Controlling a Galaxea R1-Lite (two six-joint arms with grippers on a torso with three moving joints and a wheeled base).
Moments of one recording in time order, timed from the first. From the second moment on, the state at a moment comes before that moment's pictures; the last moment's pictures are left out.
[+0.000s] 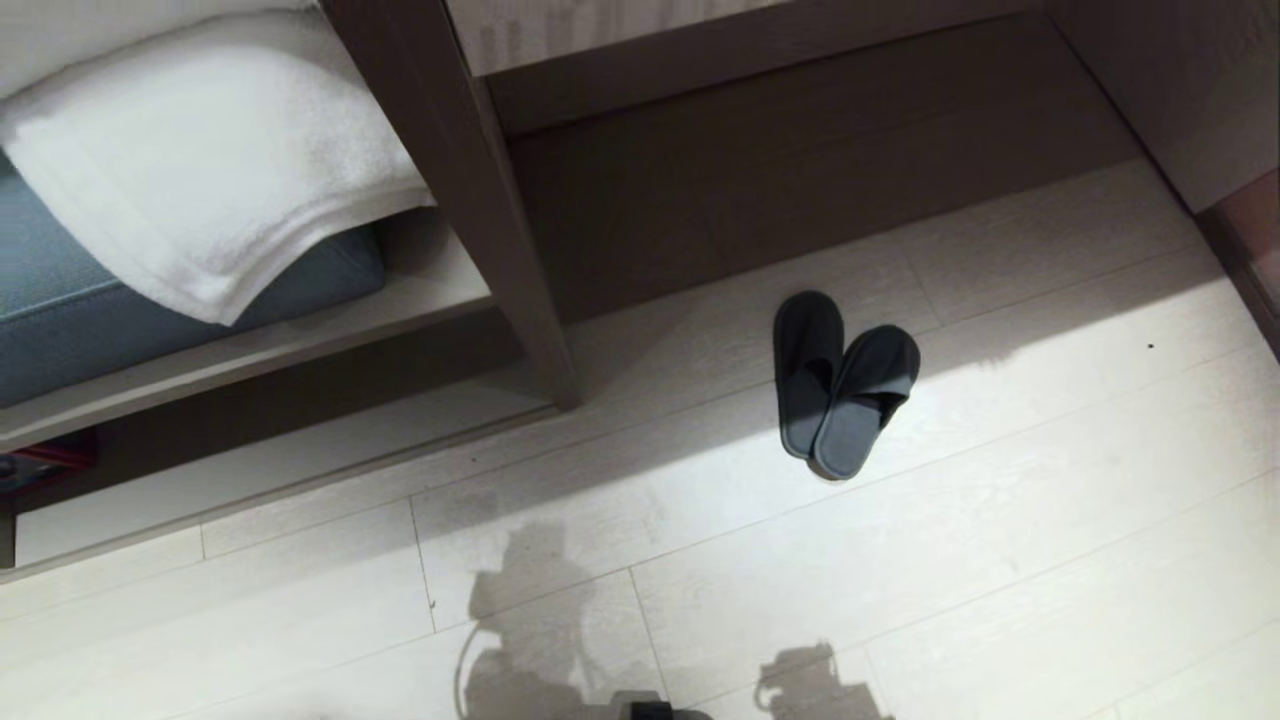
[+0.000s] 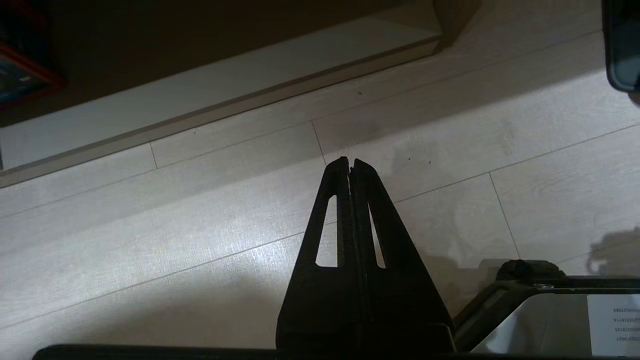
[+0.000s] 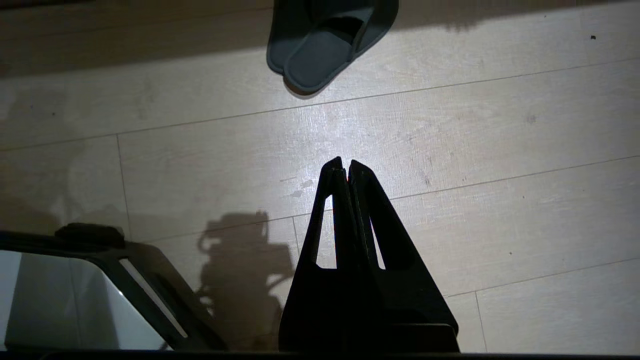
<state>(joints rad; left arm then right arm) -0.01 0.00 0.00 -0.03 0.00 -0.01 0.00 0.00 0.00 0.00 0.02 -0.11</state>
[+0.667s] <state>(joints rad) -0.01 0.00 0.00 -0.03 0.00 -0.02 0.00 0.00 0.00 0.00 0.02 -0.11</state>
